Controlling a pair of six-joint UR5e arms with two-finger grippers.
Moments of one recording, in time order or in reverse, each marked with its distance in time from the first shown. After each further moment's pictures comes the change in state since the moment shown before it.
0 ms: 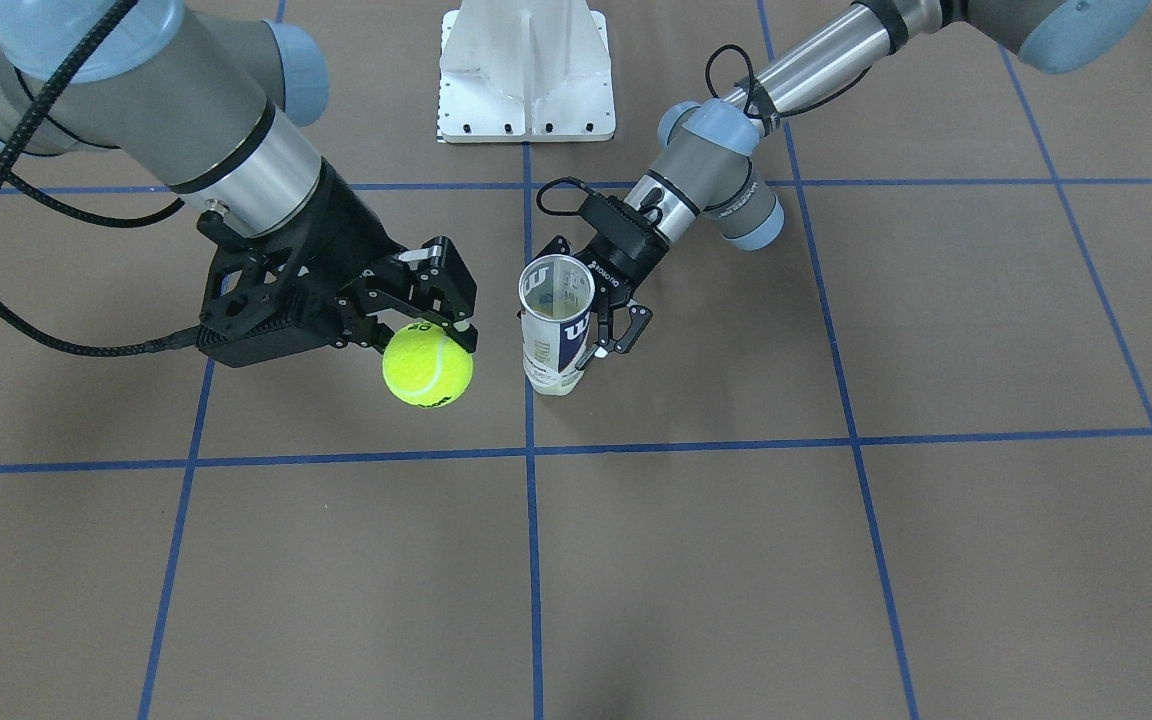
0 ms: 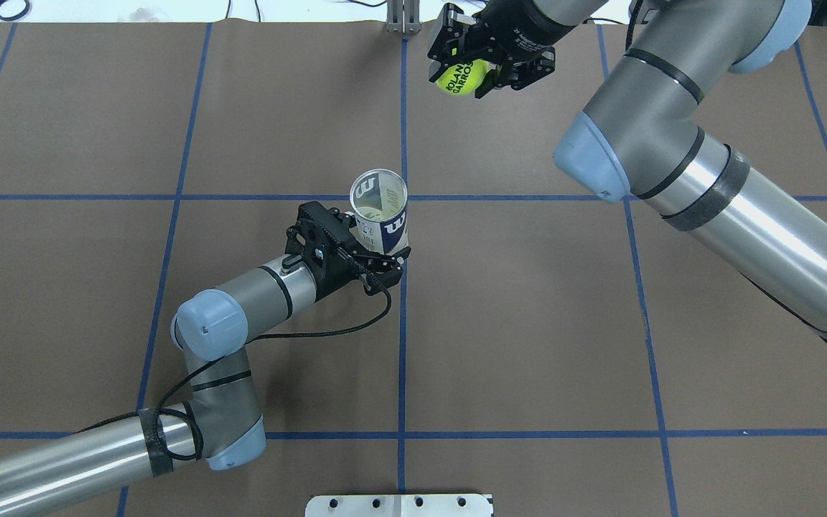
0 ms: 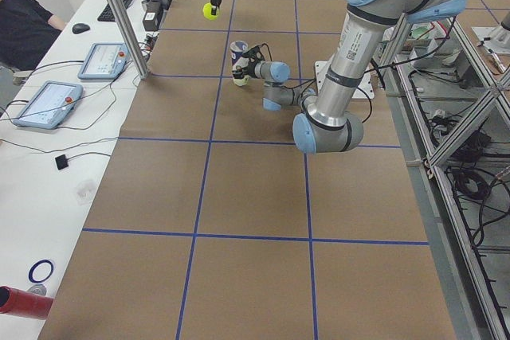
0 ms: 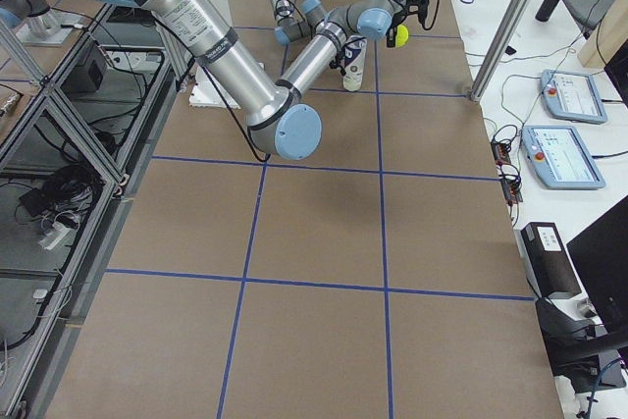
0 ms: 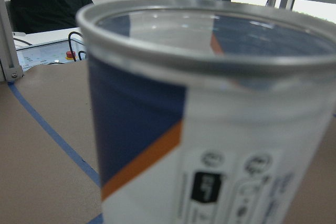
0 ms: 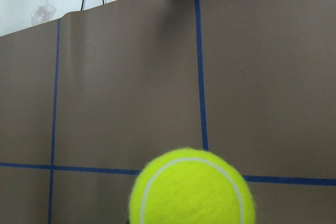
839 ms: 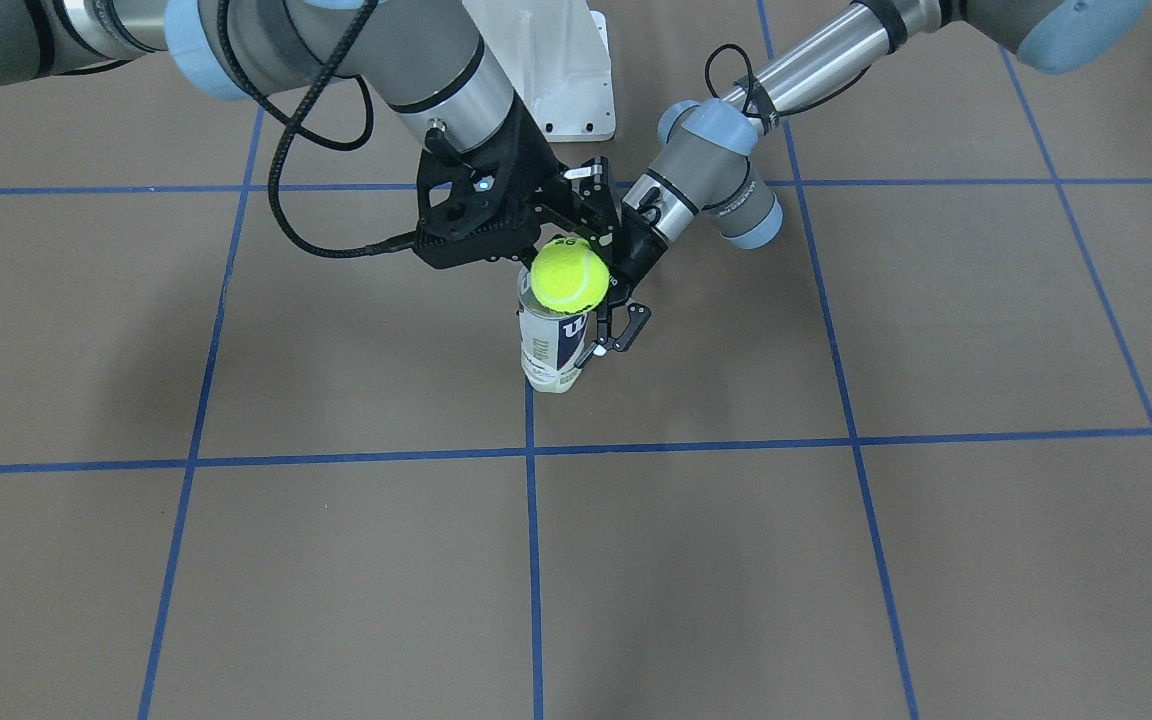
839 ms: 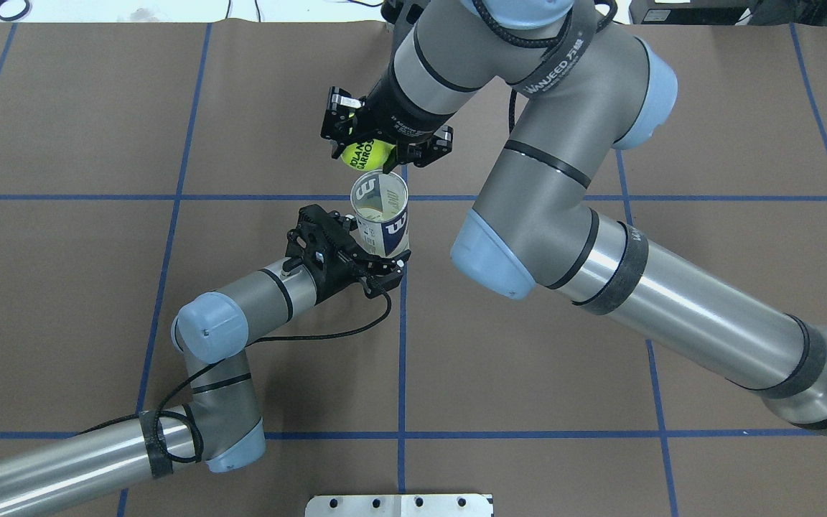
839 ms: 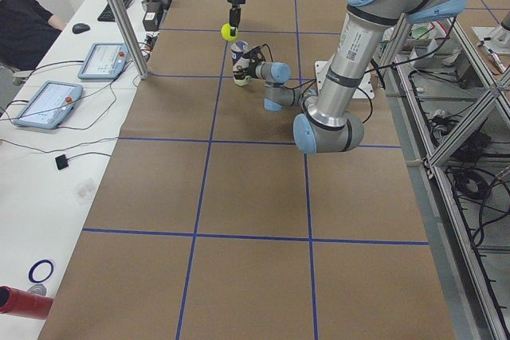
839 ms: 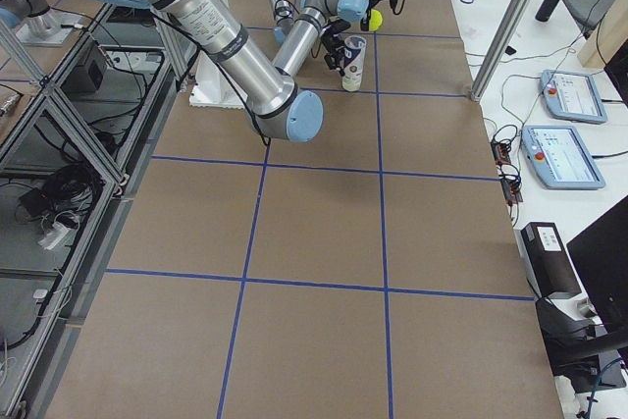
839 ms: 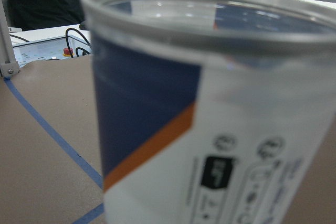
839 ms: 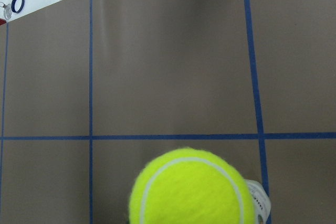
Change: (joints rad) left arm 0.004 0.002 0.003 0.000 0.001 -0.001; right arm -0.203 0.102 0.011 -0.100 -0.123 0.115
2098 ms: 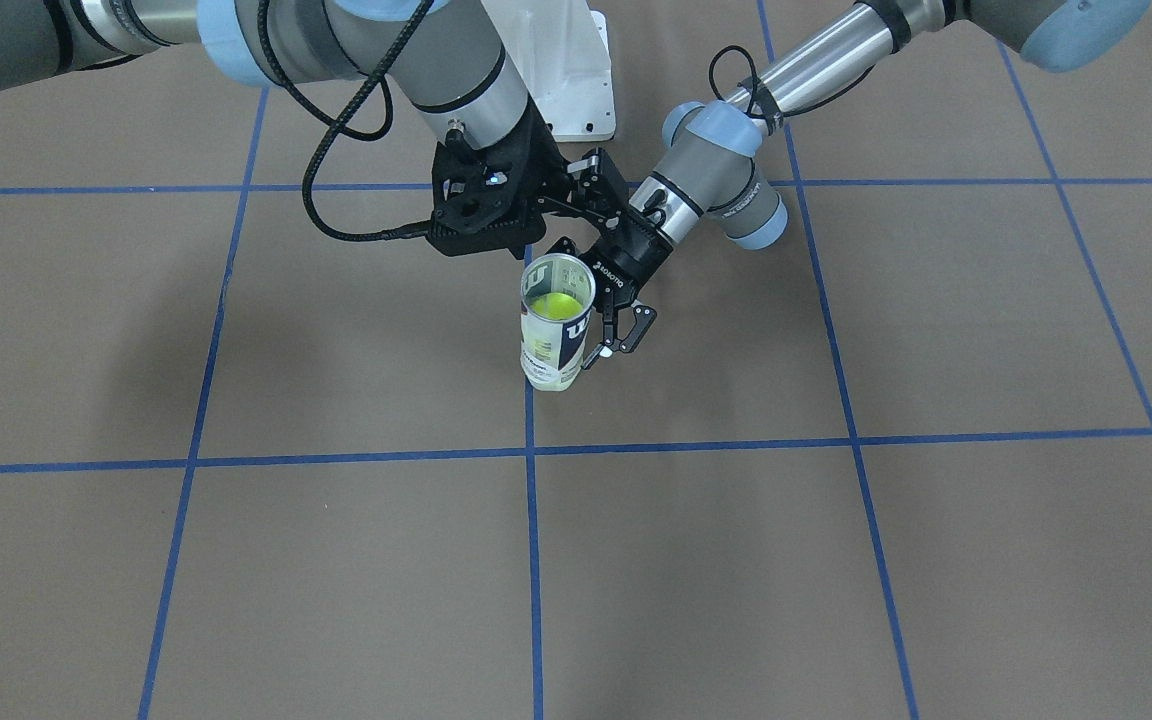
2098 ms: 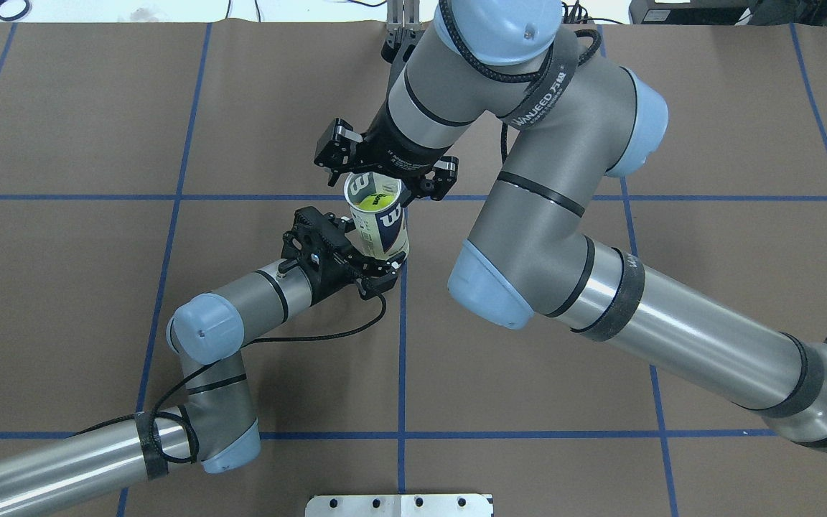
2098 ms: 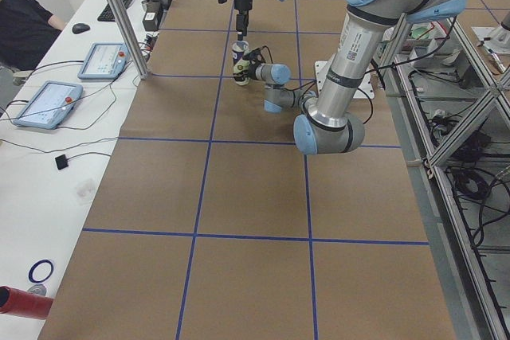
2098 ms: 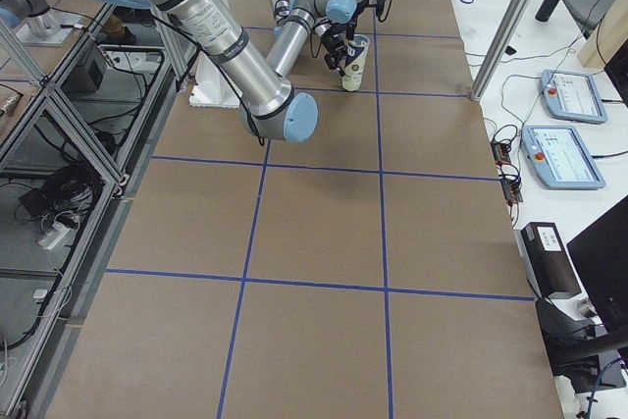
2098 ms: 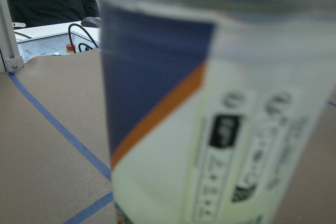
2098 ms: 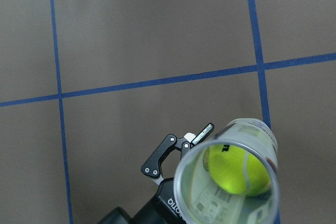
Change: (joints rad) left arm 0.000 0.012 0.000 -0.001 -0.001 0.002; right arm -0.034 -0.020 0.029 -0.069 0.003 0.034
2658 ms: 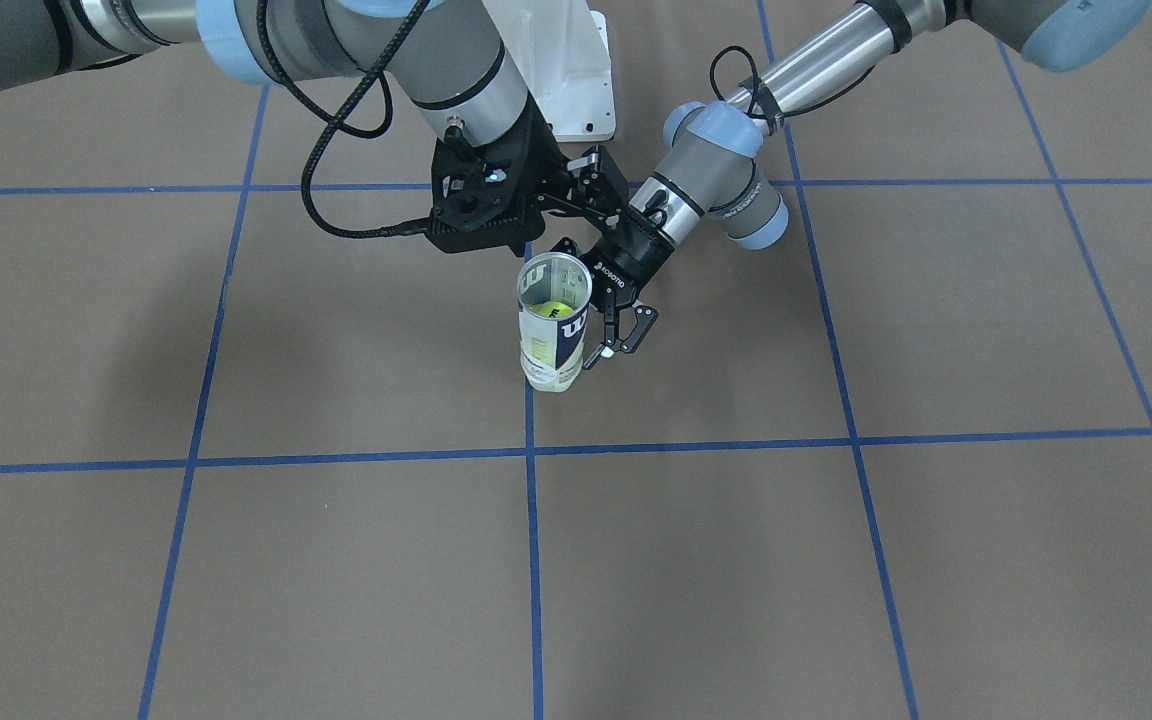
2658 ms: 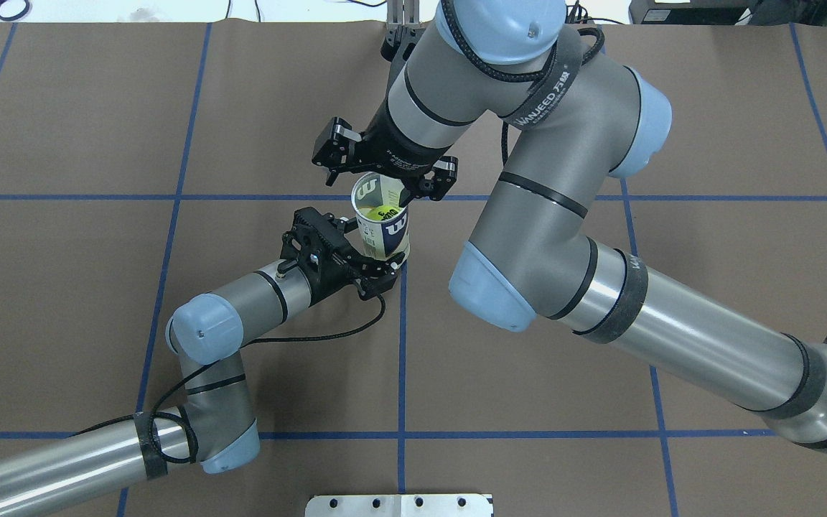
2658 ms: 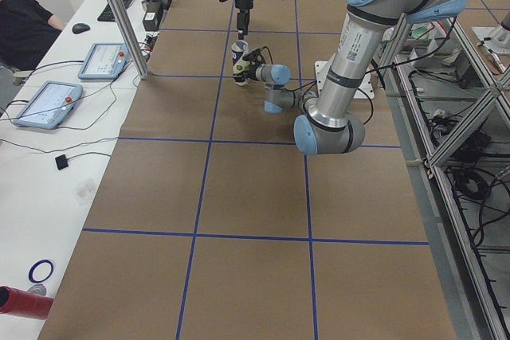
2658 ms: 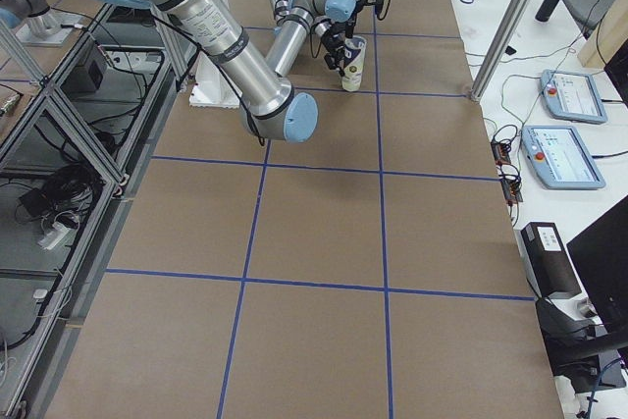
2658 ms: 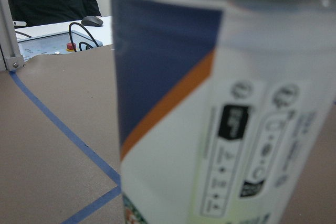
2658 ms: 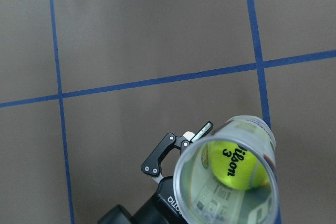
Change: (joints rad) left arm 0.000 0.002 -0.001 0.000 0.000 0.001; right arm -0.001 0.001 0.019 -0.009 -0.001 0.004
